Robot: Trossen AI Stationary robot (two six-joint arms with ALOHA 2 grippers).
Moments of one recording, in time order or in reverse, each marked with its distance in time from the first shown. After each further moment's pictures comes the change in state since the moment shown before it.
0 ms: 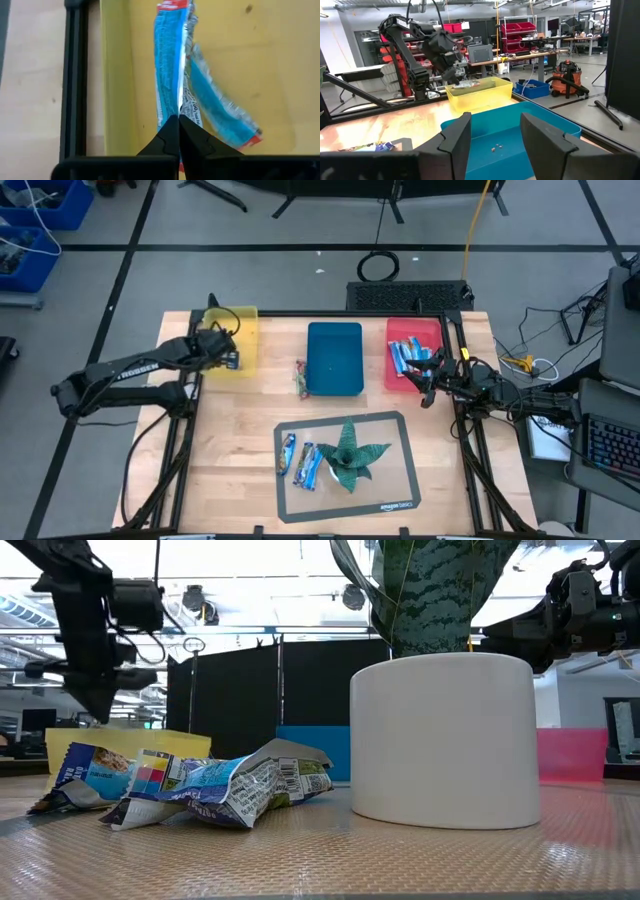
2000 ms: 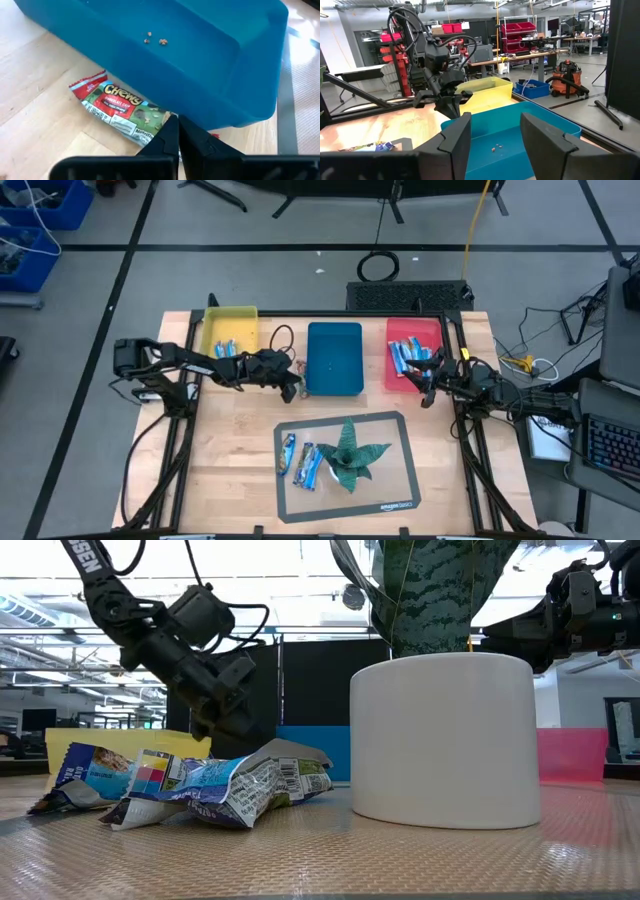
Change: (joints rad) left arm -0.323 0.618 -0.028 1.288 0.493 0.457; right arm 0.000 0.000 0.000 0.000 0.000 0.000
